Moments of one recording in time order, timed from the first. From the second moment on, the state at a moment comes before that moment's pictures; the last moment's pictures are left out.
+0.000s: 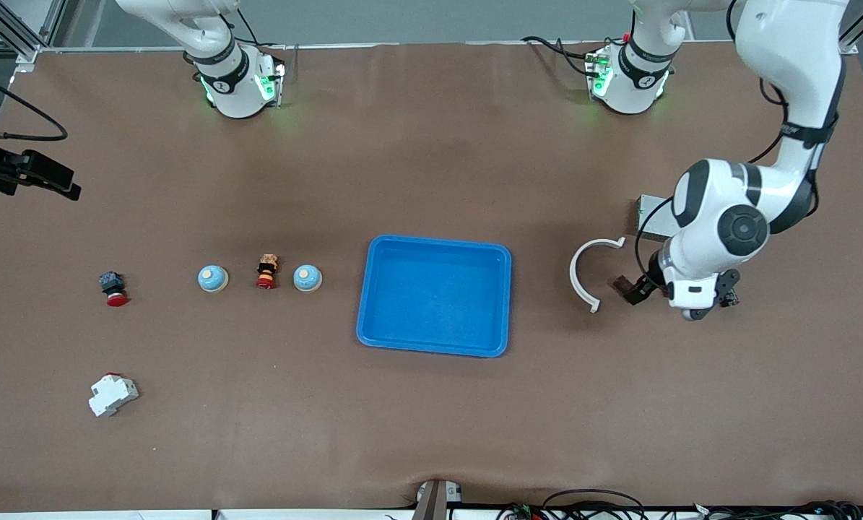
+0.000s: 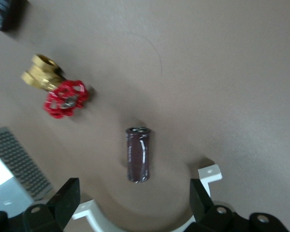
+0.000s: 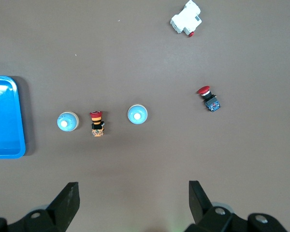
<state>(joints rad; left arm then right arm) -0.05 0.38 -0.12 -2.02 0.06 2.32 -0.96 0.01 0.04 -0.04 -1.48 0.00 1.46 0.07</state>
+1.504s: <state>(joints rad) -0.06 0.37 -0.18 -1.90 0.06 2.20 -1.08 0.32 0.27 -0.03 -1.66 0.02 1.83 0.17</state>
